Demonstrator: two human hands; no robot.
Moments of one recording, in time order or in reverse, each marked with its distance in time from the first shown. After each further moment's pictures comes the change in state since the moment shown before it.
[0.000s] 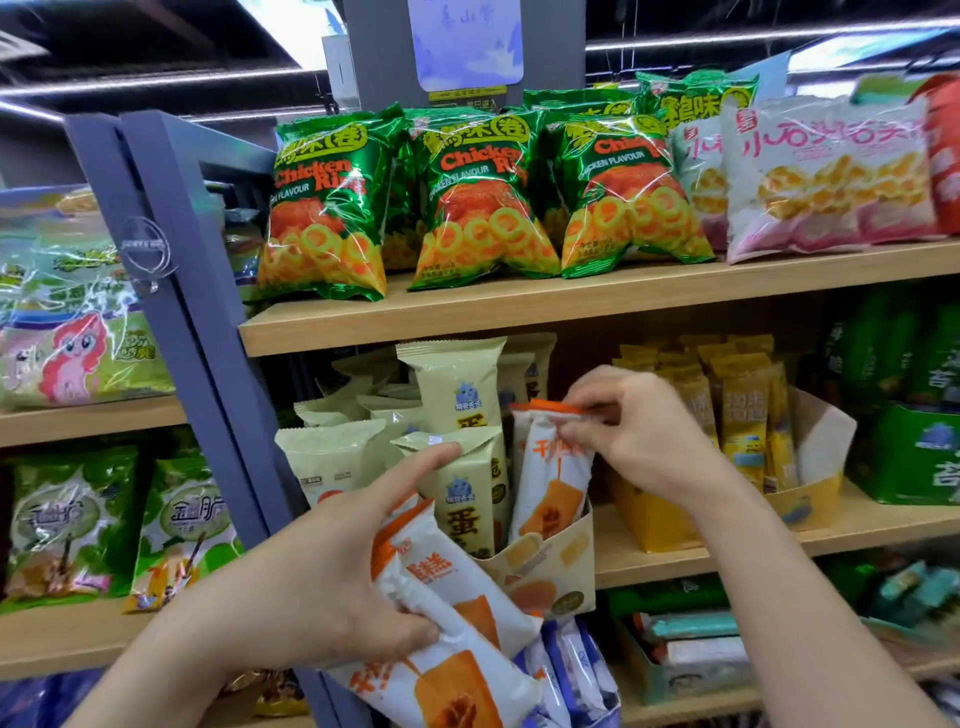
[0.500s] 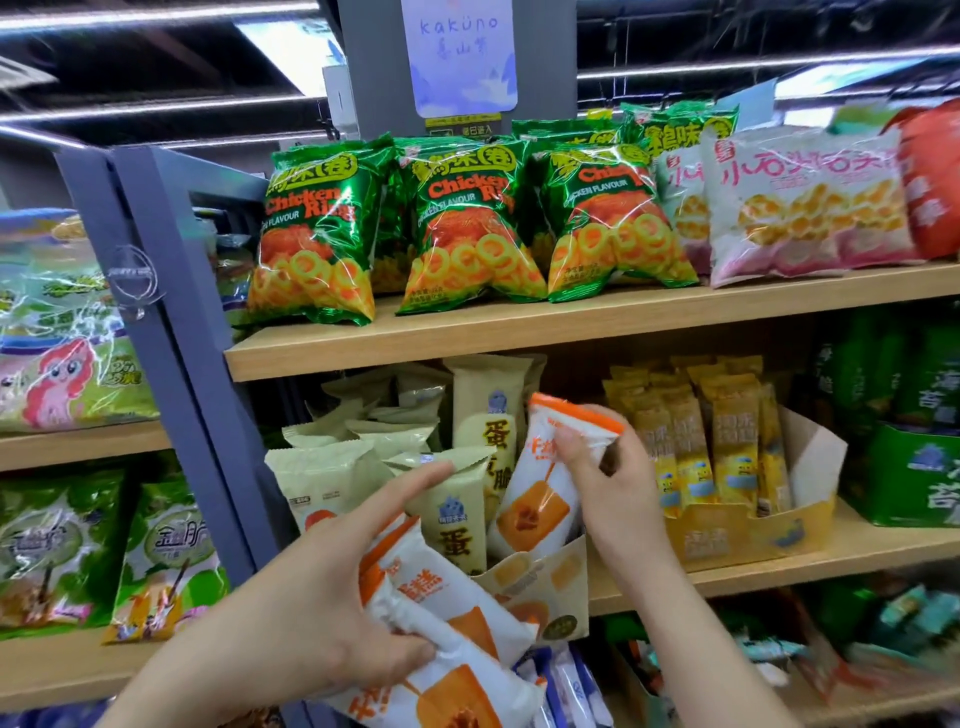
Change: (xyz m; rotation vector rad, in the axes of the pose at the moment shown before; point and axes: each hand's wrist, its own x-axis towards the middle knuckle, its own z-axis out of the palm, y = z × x) left_hand 0.004 0.003 0.010 -0.010 0.082 -0.014; right_hand -0.023 0.007 0.051 0.815 0.383 0.287
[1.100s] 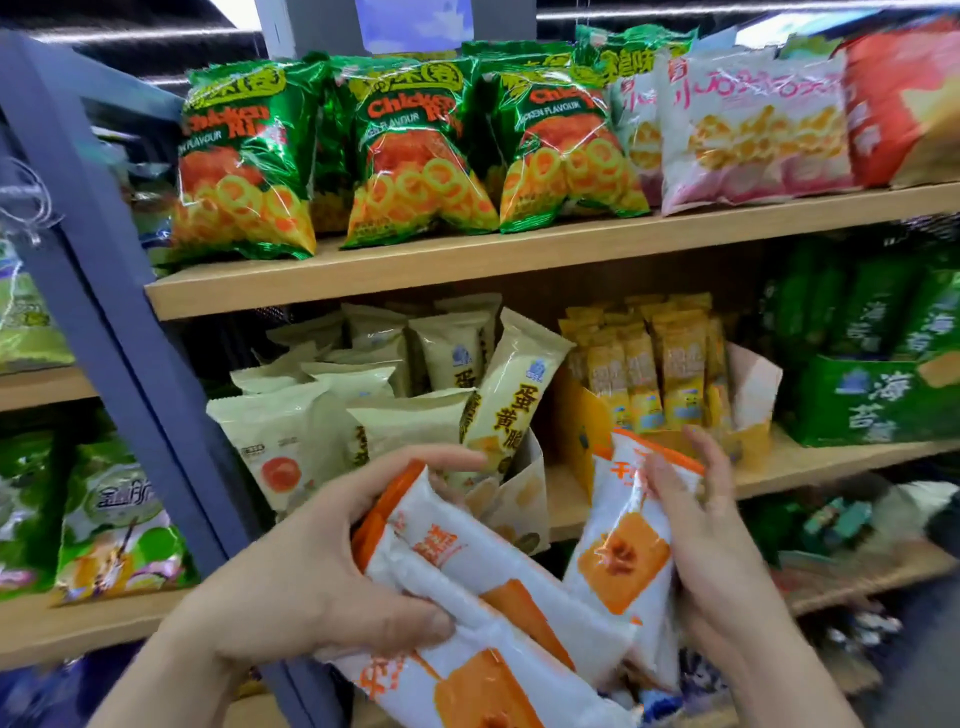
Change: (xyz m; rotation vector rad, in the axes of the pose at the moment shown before) left_hand 0.004 -0.004 0.028 -0.458 -0.146 0.137; right_hand -0.078 -0.014 -0.075 0.122 0.154 0.274
